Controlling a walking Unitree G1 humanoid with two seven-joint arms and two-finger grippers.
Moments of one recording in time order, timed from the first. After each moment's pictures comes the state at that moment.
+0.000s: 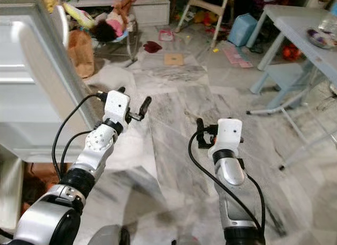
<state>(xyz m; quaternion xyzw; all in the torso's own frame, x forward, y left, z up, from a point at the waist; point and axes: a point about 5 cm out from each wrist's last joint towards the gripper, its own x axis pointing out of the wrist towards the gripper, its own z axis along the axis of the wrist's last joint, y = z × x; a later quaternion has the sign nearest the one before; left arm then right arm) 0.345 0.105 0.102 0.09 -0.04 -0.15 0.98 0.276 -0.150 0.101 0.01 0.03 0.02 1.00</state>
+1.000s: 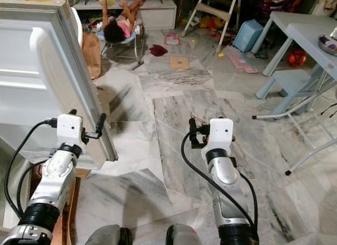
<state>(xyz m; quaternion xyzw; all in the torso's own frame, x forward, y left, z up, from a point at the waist) 0.310 0.194 0.072 0.10 0.04 0.00 0.99 0.275 -0.159 0.095 -0.01 0.03 0.01 1.00</state>
